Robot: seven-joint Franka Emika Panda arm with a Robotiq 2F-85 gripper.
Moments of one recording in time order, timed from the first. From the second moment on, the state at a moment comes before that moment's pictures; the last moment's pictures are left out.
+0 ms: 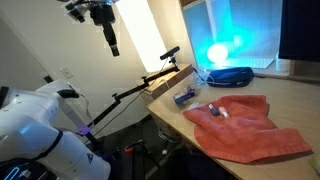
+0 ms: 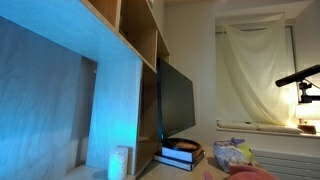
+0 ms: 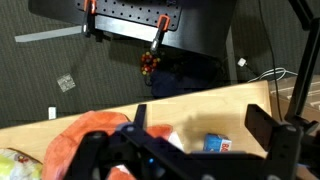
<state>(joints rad) 0.19 -0.58 0.24 -2.32 0.14 1.57 0.14</state>
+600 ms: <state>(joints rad) 0.18 -0.30 0.26 -2.15 0.02 1.74 0.19</state>
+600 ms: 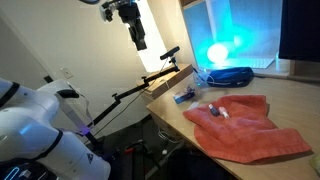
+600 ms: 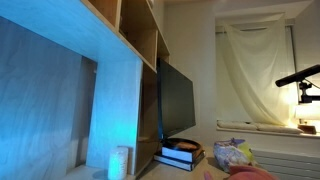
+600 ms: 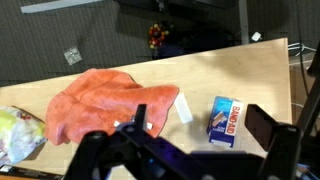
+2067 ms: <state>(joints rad) 0.15 -0.06 0.19 -2.05 -0.14 1.77 0.46</state>
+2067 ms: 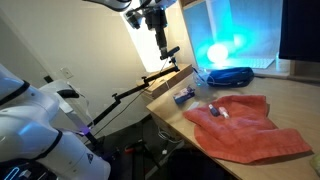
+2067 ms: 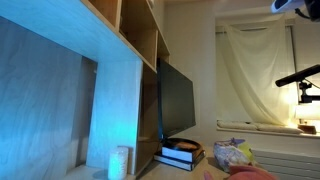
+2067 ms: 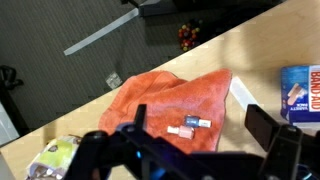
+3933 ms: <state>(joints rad) 0.05 0.24 -0.04 -2.23 -0.30 2.34 0.95</state>
